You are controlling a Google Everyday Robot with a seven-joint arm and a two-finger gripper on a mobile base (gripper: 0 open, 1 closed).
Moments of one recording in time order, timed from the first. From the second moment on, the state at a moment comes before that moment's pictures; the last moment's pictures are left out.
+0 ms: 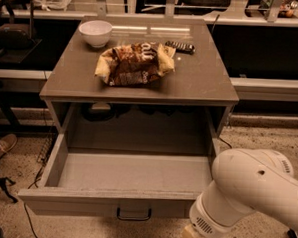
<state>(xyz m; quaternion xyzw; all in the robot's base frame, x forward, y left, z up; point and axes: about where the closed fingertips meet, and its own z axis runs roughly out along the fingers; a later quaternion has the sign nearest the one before) 0.294 -0.118 0.659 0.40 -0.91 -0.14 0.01</state>
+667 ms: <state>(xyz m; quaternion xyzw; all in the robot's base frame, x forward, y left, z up) 0.359 -0.052 0.645 0.40 -0.90 -0.17 -0.07</state>
